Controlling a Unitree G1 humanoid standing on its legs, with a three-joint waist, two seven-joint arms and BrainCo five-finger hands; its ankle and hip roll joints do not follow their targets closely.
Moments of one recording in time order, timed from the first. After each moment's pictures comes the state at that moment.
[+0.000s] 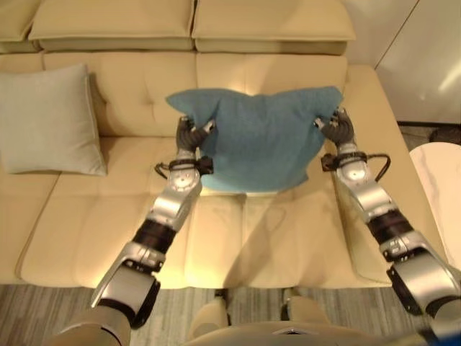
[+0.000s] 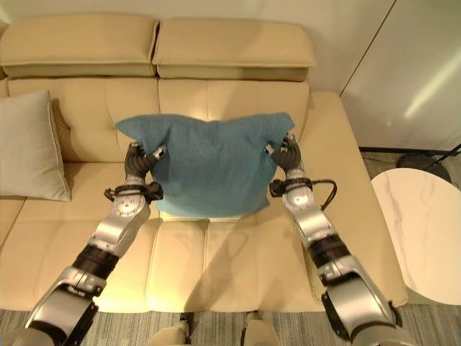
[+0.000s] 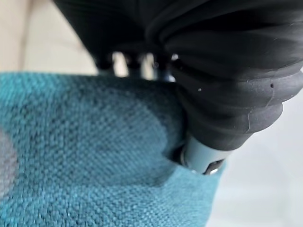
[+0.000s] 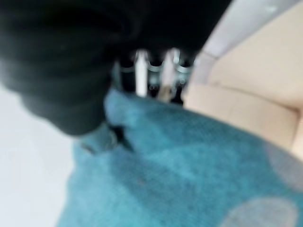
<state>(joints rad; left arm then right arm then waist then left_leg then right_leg) -0.64 0.39 -0.32 0.43 -0.42 -0.08 0.49 -0.73 -0.45 0.37 0.53 0.17 -0.05 -0.36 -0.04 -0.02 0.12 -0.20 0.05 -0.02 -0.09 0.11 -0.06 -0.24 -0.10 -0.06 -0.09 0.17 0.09</state>
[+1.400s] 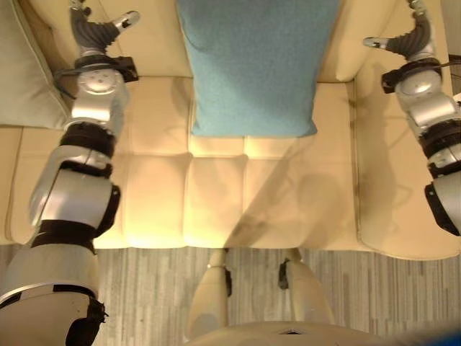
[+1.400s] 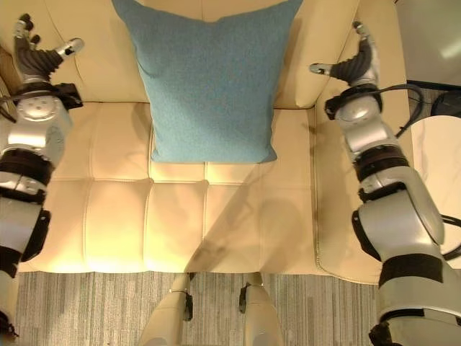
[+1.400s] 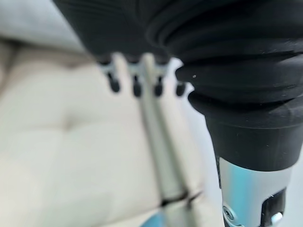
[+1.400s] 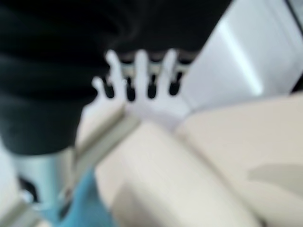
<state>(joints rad) -1.12 0.78 -0.34 0.91 -0.58 -0.19 0.40 -1.18 -0.77 0.47 0.98 0.23 -0.06 -0.37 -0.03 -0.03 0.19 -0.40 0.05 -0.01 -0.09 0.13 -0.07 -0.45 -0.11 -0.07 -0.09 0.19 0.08</state>
